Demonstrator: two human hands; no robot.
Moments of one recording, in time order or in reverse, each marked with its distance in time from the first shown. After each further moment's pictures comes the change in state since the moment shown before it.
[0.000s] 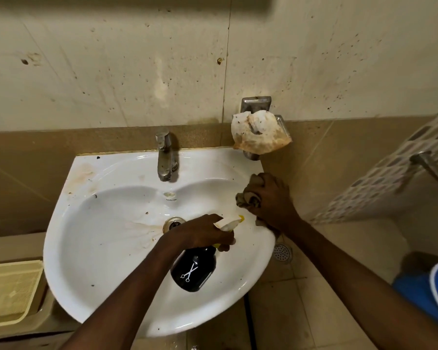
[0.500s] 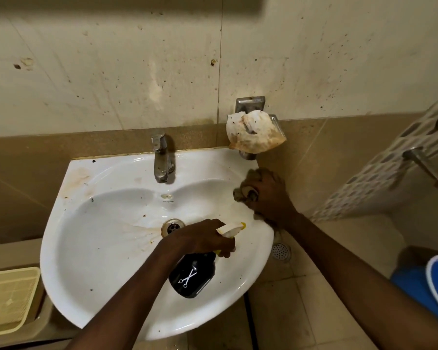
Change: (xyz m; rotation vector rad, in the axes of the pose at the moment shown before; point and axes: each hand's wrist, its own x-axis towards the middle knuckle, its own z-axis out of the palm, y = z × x) left_hand -0.005 0.003 0.006 0.067 -0.078 -0.006; right_hand 0.009 0.003 -0.008 0.061 -0.098 0.056
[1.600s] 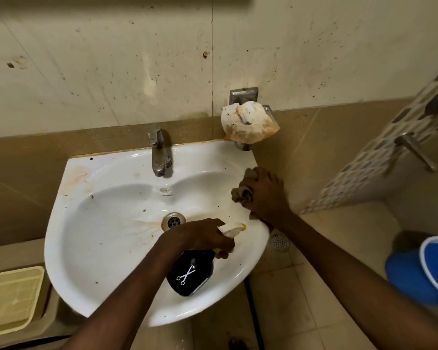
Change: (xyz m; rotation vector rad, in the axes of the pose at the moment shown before) left_hand -0.003 -0.002 0.004 0.072 -0.092 -0.044; right_hand -0.017 -0.026 -0.003 -0.036 0.006 0.094
